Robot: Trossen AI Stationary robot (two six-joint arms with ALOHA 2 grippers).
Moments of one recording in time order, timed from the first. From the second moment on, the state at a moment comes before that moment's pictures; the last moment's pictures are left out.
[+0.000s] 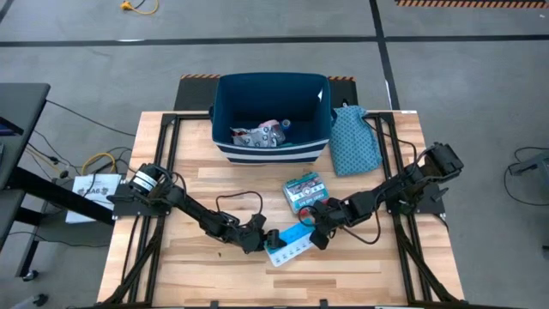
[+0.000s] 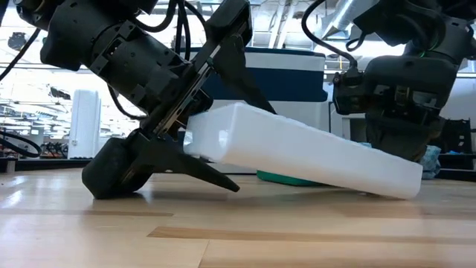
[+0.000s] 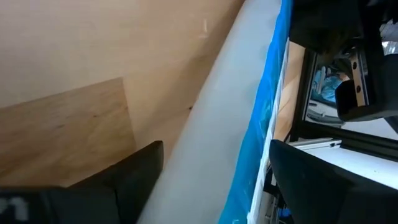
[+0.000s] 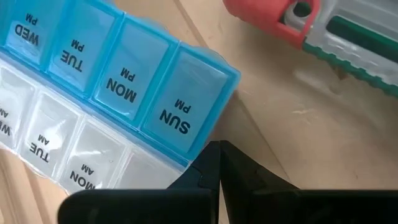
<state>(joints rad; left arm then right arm) -0.42 2.00 0.92 0.48 -0.28 -1.78 0.40 1.66 0.71 -0.12 0.07 0.91</state>
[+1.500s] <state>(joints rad) -0.44 2.00 0.92 0.70 0.01 -1.50 0.56 1.35 0.71 -0.35 0.12 1.02</state>
